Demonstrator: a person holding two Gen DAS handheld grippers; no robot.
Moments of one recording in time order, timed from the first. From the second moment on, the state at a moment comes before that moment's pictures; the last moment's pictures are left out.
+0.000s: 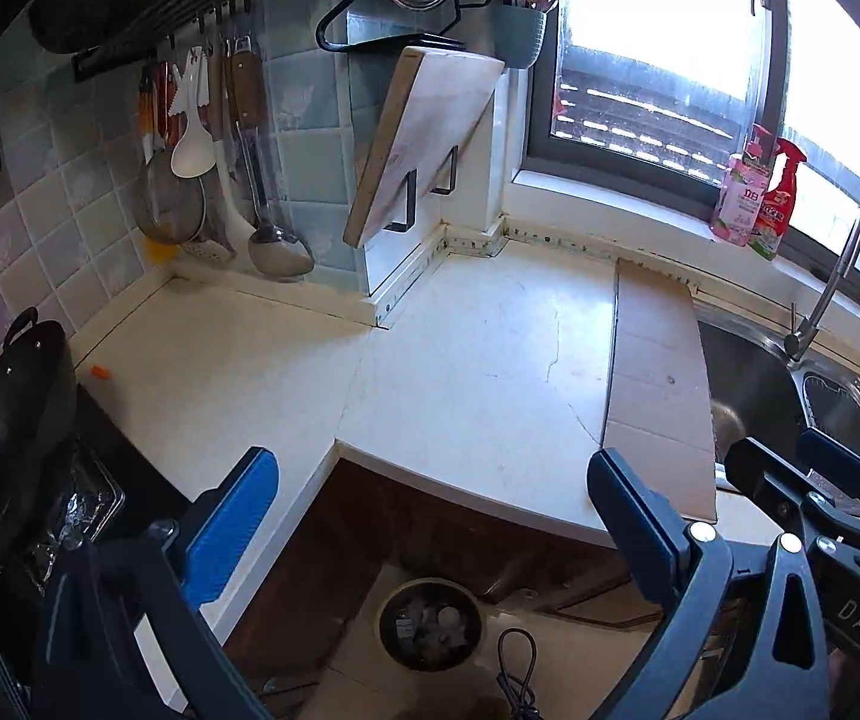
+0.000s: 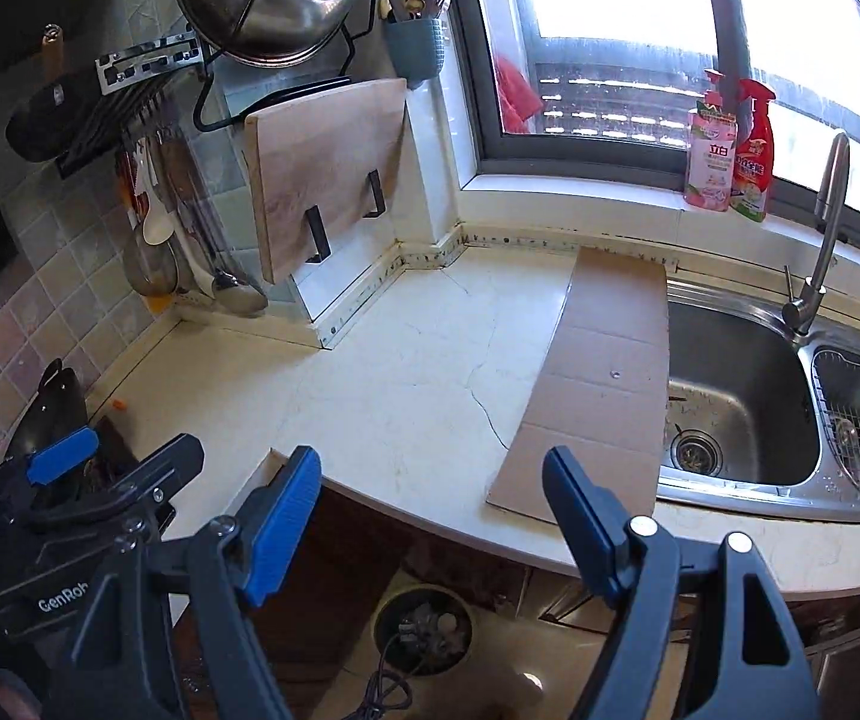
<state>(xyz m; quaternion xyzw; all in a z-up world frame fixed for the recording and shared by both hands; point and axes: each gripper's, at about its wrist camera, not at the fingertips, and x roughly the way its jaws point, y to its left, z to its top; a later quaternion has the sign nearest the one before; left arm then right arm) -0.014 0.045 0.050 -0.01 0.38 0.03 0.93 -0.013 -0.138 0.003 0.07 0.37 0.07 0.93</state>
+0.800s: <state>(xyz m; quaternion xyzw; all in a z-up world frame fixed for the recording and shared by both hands) -0.003 0.044 0.045 -0.01 0.38 0.03 0.93 -0.007 -0.142 -0.004 0.09 0.37 0.07 0.92</state>
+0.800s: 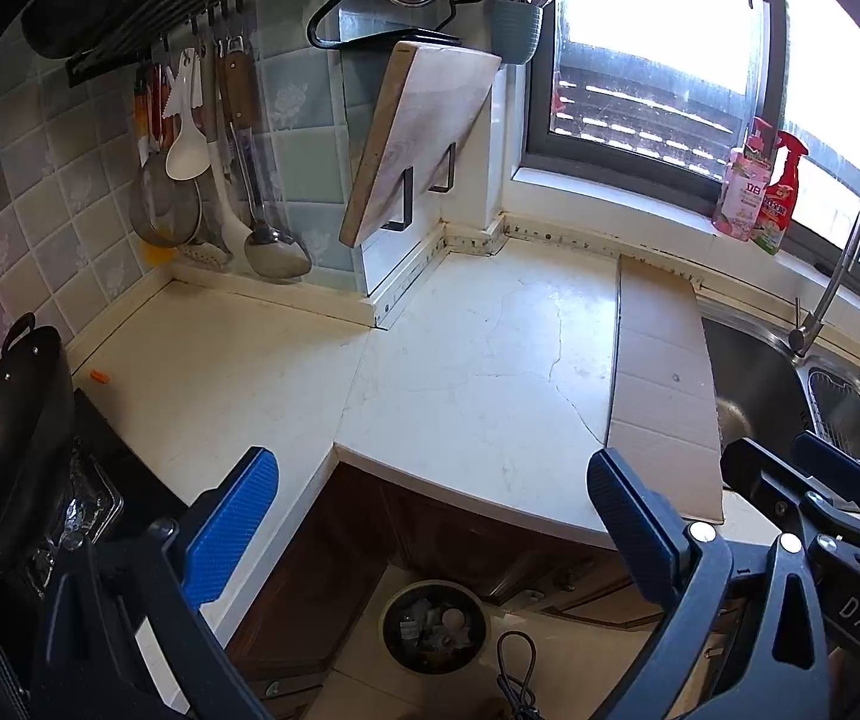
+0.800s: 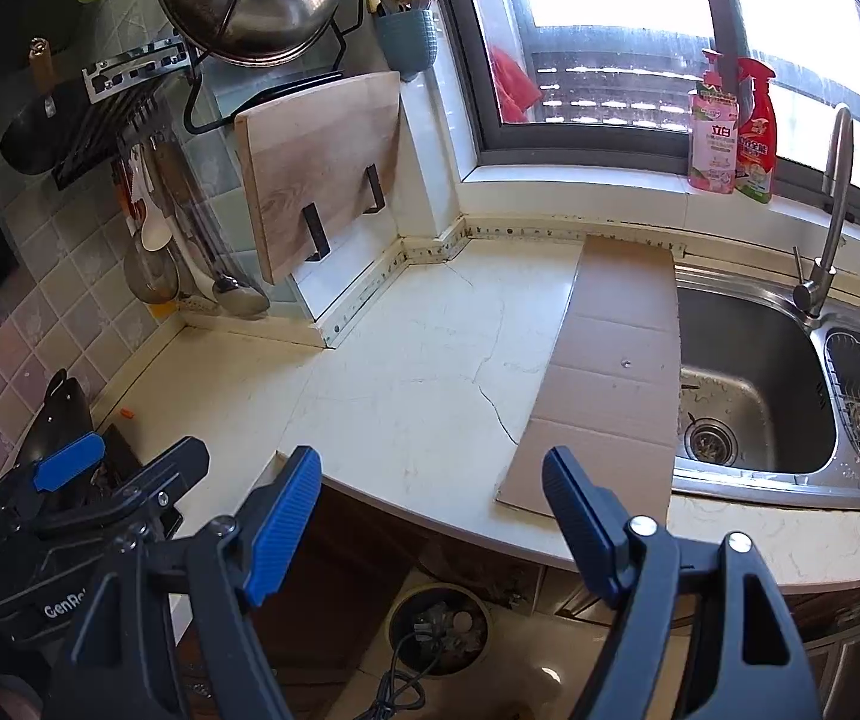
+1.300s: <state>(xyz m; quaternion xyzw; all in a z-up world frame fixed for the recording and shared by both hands) -0.003 0.040 0.042 0.00 0.38 0.03 0.92 -0.008 -0.143 -0.007 0.09 0.36 0.08 0.92</state>
